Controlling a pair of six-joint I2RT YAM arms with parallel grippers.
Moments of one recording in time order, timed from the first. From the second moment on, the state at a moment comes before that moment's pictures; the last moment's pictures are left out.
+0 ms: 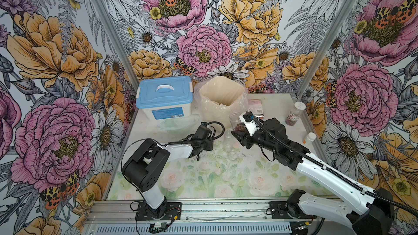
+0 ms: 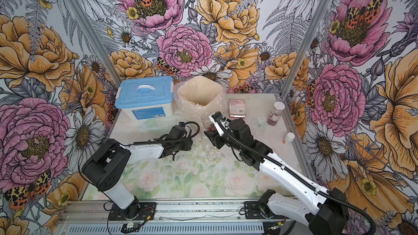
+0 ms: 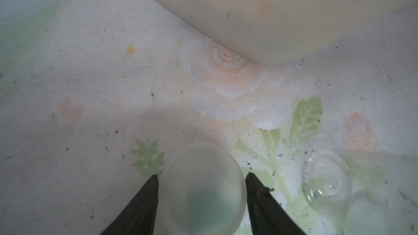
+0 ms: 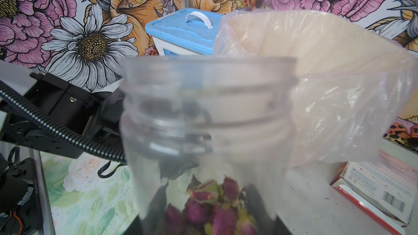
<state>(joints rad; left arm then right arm) -0.62 1.68 0.79 -0.03 -0.11 -0.45 0.68 1.07 0.87 -0.18 -0.15 -0.02</state>
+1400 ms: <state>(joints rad) -0.49 1.11 0.65 -0.11 0.04 -0.55 0.56 1.64 1.80 -0.92 0.48 -0.60</state>
